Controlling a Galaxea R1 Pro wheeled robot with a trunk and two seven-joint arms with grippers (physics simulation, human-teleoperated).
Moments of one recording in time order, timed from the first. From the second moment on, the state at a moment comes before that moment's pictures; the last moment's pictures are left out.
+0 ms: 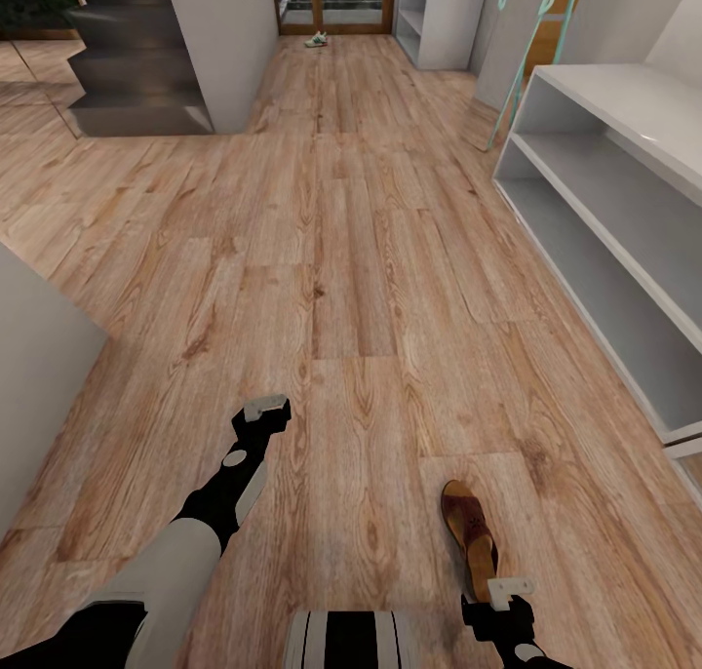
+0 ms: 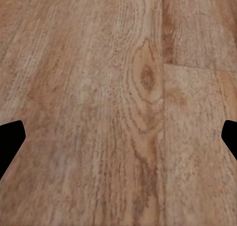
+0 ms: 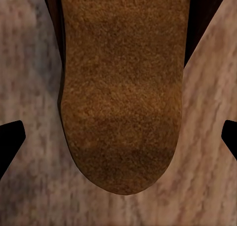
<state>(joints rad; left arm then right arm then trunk) -0.82 -0.12 0.04 -0.51 0.06 -0.19 0.13 -0.58 -0.03 0.01 0.05 0.09 -0.37 -0.13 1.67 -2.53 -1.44</state>
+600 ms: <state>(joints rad) -0.82 -0.12 0.04 -0.51 0.06 -0.19 0.13 -0.58 -0.03 0.01 0.05 0.09 -0.37 -0.13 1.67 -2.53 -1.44</state>
